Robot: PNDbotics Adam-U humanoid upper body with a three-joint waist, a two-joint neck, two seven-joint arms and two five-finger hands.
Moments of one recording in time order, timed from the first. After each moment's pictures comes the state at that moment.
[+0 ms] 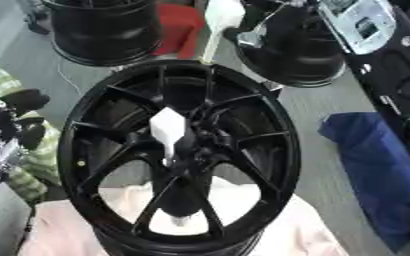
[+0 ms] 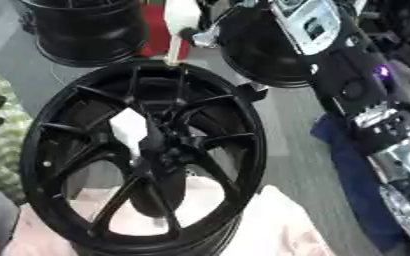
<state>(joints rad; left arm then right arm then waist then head) -0.16 0.27 0.11 -1.97 -0.05 0.09 -0.44 -1.17 -0.46 0.25 -1.10 0.23 -0.34 0.70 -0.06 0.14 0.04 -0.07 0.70</state>
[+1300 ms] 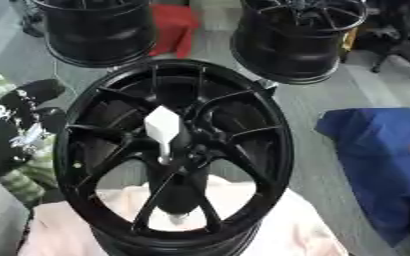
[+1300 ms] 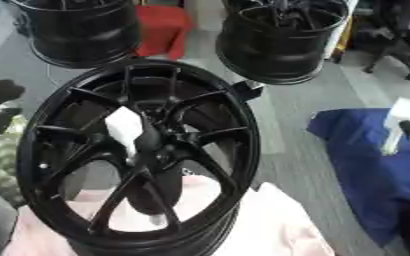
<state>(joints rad) -0.14 0.28 0.14 -1.97 -0.06 0.10 -0.39 -0.08 -0.61 -0.26 -1.49 0.32 -0.19 0.04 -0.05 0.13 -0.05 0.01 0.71</state>
